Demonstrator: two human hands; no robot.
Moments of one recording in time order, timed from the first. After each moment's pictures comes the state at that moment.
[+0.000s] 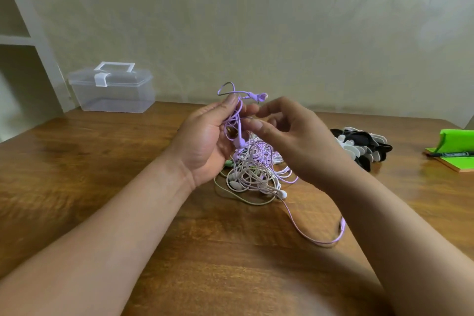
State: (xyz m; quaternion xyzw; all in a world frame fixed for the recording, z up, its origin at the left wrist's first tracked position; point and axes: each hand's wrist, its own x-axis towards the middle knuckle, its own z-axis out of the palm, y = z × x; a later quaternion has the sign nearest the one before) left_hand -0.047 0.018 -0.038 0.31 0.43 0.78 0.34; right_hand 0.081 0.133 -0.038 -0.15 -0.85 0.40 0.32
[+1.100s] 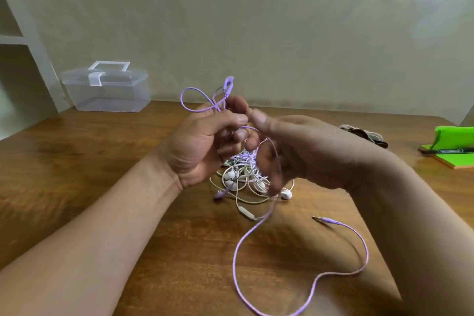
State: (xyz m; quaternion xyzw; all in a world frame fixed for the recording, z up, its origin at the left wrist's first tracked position) left_hand -0.049 0.012 -0.041 0.41 0.41 0.71 0.40; right_hand 0.102 0.140 -0.019 -0.04 -0.76 0.64 0.02
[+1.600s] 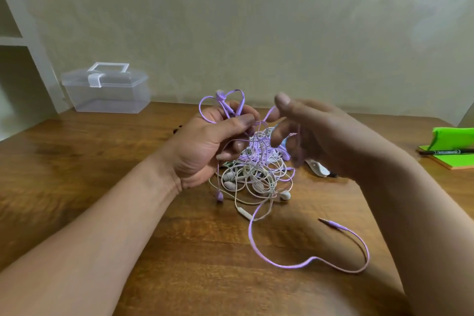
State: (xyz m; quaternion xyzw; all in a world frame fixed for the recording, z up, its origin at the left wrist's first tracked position) left_hand -0.050 0.015 -0.044 0.46 0.45 0.67 0.36; right_hand 0.107 0.159 -0.012 -0.11 -0.76 0.61 0.18
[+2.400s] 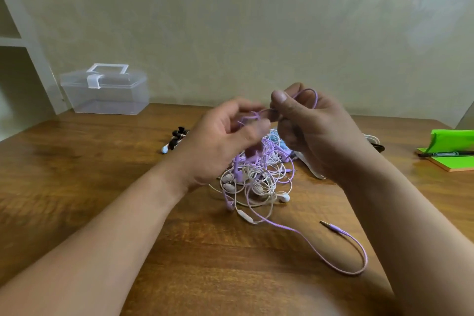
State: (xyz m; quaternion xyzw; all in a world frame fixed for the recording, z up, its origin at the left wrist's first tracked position) left_hand -0.046 0.013 -0.047 0.55 0.56 0.59 0.18; right_hand 0.091 0.152 -0.020 -0.03 -0.68 0.66 0.32
